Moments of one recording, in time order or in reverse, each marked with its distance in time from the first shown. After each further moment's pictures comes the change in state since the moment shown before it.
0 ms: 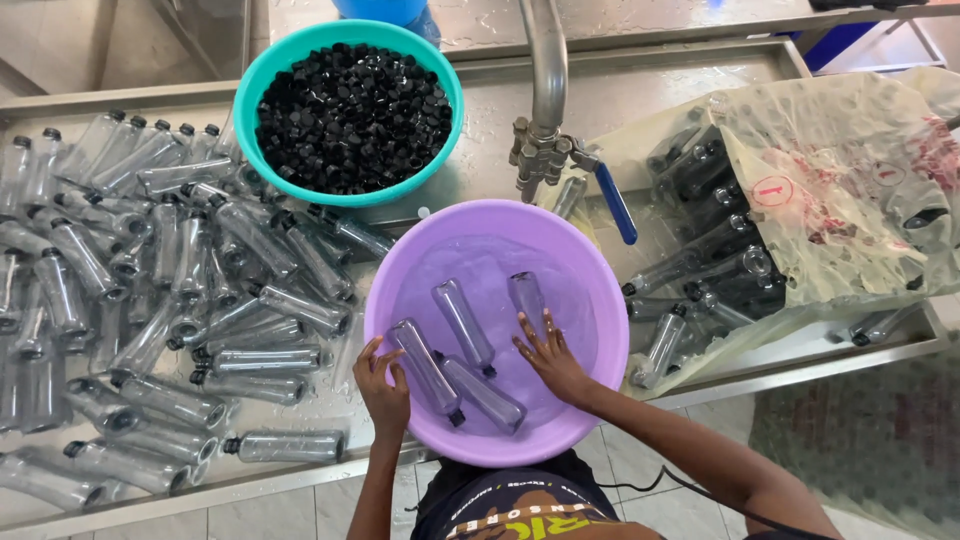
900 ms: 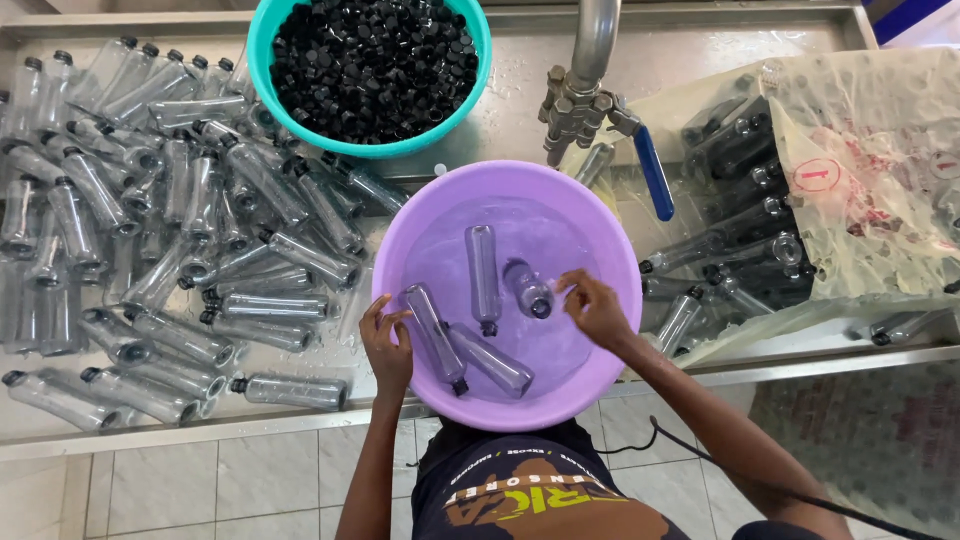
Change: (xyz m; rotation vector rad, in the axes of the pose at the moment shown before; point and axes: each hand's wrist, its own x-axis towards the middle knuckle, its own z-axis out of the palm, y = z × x) left_hand -0.001 0.012 -0.008 -0.037 -0.007 -0.048; right_hand -0.017 0.043 -0.091 0.828 0.239 0.203
